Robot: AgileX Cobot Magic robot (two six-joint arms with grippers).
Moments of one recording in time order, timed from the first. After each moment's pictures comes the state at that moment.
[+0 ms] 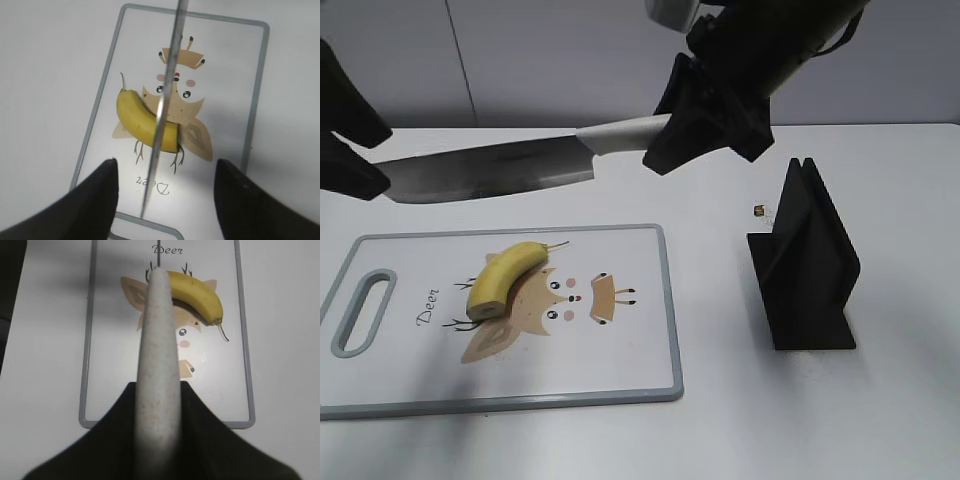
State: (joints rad) left arm -0.13 1.38 -1.16 -0.59 1.12 1.41; right arm 0.43 1.82 -1.53 0.72 1.08 -1.39
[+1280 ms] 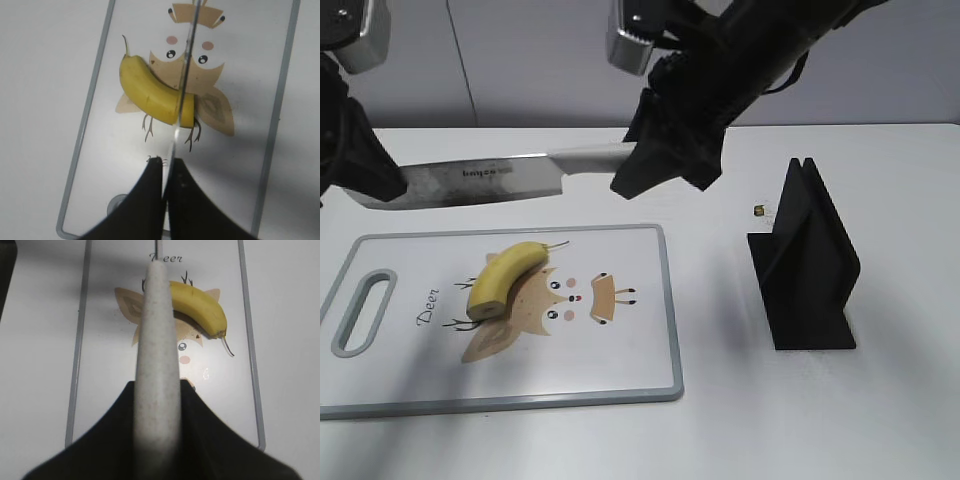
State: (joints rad) left arm -0.13 1.51 -1.16 -0.51 1.03 1.43; right arm 0.47 1.92 -1.54 0.75 1.00 -1.39
